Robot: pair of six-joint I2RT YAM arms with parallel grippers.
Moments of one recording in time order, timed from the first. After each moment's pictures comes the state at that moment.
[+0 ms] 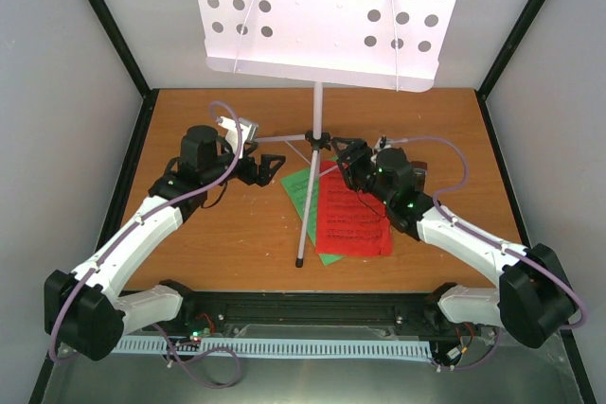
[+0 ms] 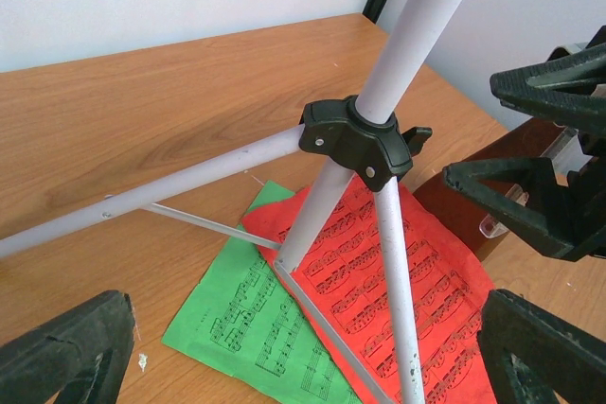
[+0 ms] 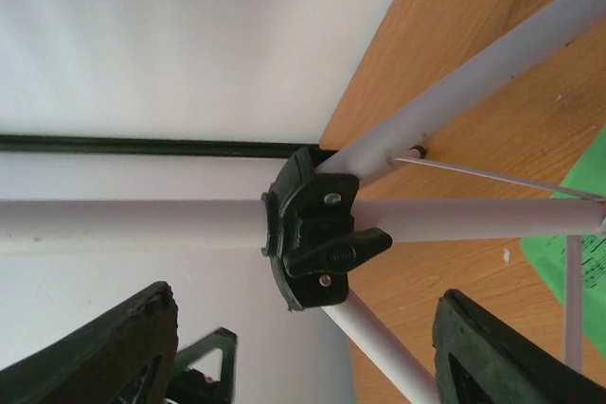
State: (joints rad) left arm -0.41 1.13 0.91 -0.20 0.40 -0.13; right arm 0.61 1.23 0.71 0.30 -0.06 1.40
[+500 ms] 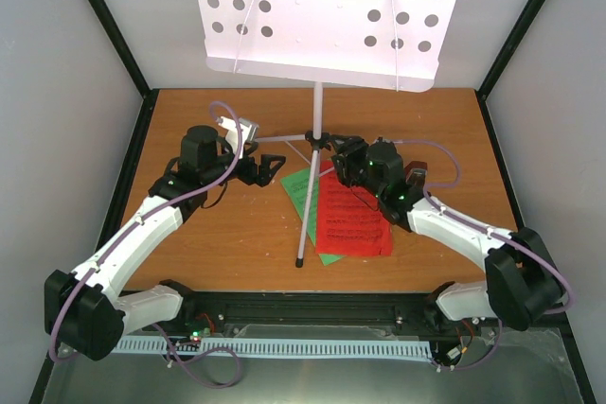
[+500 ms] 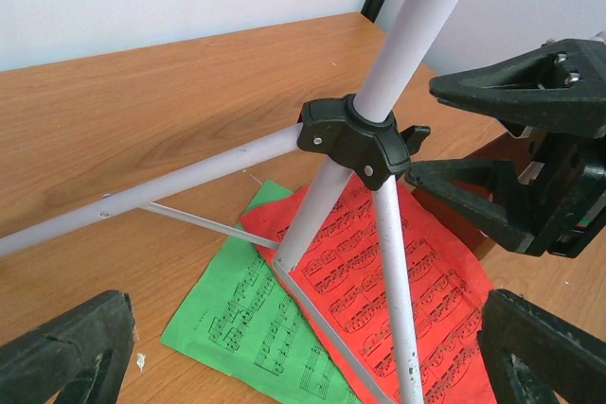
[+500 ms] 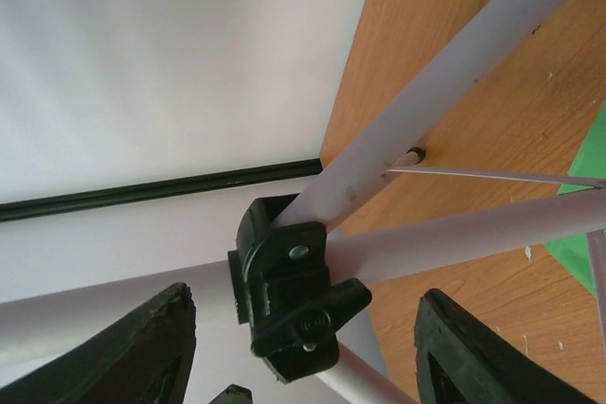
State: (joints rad) left arm -0.41 1.13 0.91 -0.20 0.40 -0.13; right arm 0.61 1.32 0.76 0.31 -0.02 1.59
